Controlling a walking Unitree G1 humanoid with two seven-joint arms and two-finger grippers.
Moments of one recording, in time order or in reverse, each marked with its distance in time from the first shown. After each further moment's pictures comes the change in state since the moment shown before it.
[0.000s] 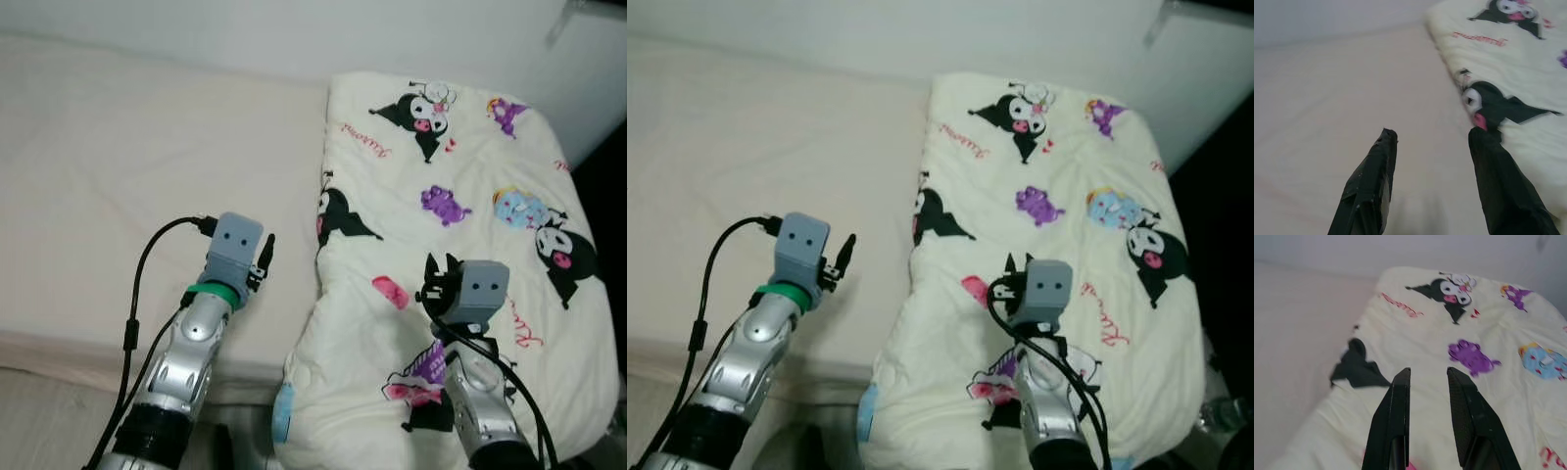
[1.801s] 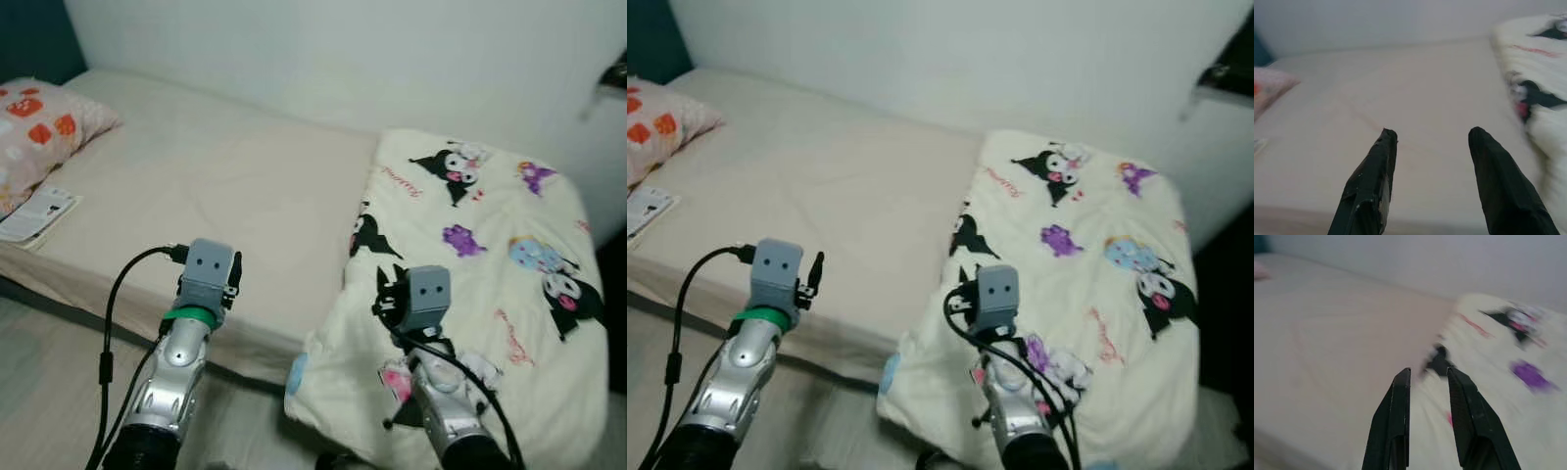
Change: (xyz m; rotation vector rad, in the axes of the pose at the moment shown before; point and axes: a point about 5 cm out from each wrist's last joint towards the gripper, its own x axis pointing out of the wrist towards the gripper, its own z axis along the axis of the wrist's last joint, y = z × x) left arm -0.016 0.015 -0.034 0.040 0.038 0.113; right arm -0.003 0.045 -0.019 0.022 0.081 0.164
